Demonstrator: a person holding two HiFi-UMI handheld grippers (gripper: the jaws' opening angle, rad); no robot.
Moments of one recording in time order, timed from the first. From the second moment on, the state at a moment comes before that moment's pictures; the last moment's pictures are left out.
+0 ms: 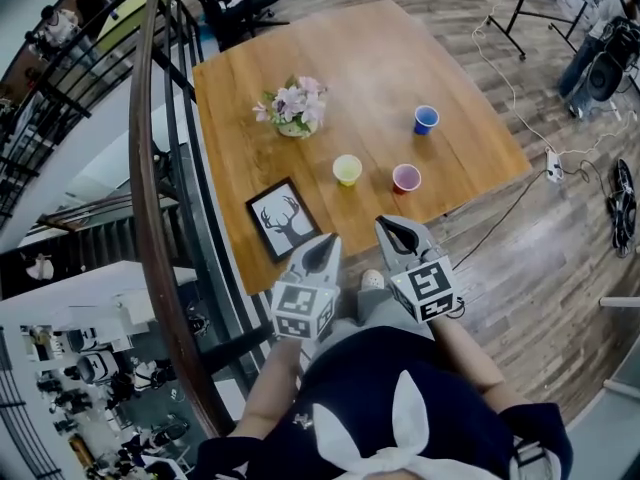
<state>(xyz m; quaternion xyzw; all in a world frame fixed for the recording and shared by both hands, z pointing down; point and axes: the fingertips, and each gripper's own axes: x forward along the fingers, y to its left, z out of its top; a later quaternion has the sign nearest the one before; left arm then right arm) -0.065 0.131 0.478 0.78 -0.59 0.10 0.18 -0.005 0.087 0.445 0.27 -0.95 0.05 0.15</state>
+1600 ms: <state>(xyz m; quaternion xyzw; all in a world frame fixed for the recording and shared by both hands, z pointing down) -0.155 0.002 0.505 0.75 -0.61 0.12 0.24 -0.095 -0.052 0.556 0.25 -0.92 0.14 0.27</state>
